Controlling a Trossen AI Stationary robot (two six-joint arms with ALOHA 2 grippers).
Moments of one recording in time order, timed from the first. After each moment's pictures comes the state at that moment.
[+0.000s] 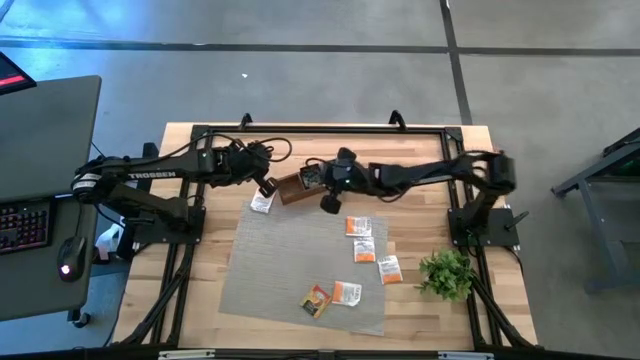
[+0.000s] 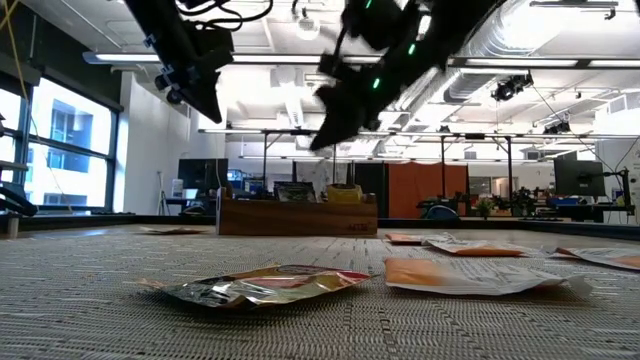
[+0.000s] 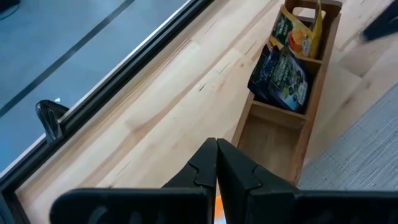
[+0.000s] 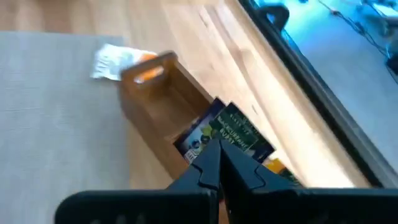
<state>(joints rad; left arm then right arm) 0.20 1.17 0.96 -0.71 -0.48 -0.34 -0.14 1.75 1.11 0.04 0.27 -0.03</state>
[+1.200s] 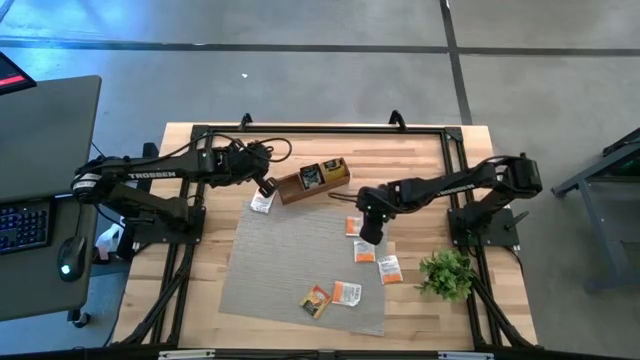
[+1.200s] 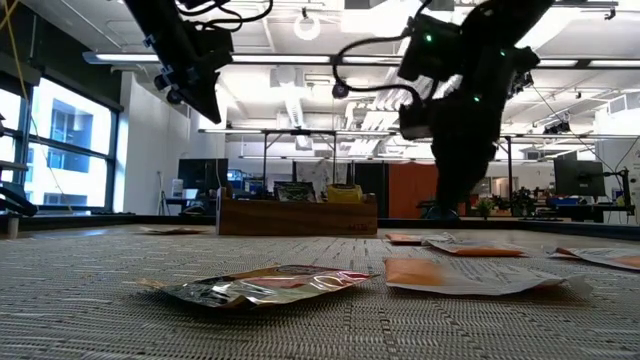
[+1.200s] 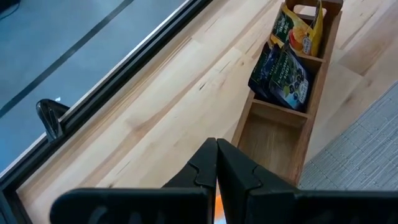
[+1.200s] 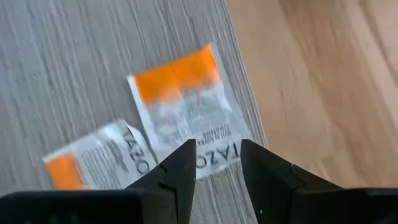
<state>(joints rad) 0.20 1.17 0.96 -0.71 -0.48 -0.34 -0.04 1.58 0.84 -0.44 -0.01 0.41</state>
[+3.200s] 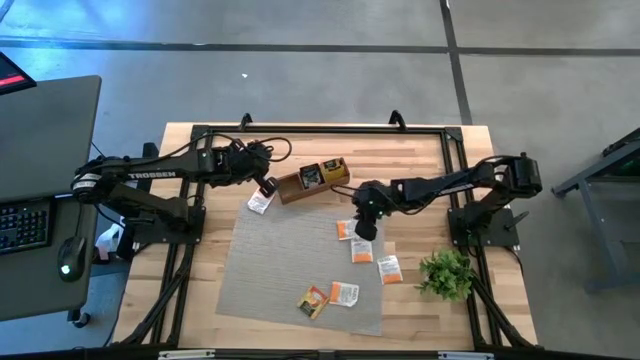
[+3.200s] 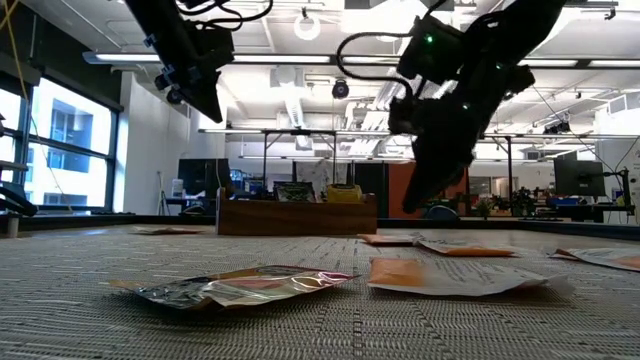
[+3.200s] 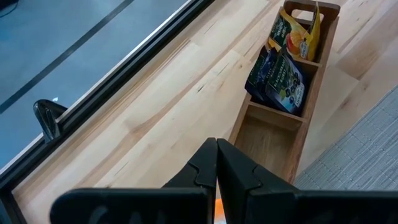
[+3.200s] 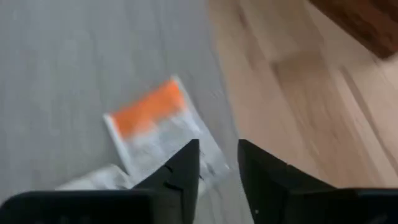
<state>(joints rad) 0.20 1.17 0.97 -0.70 -0.48 -0.35 -0.08 1.58 0.77 -0.16 0.00 0.31</state>
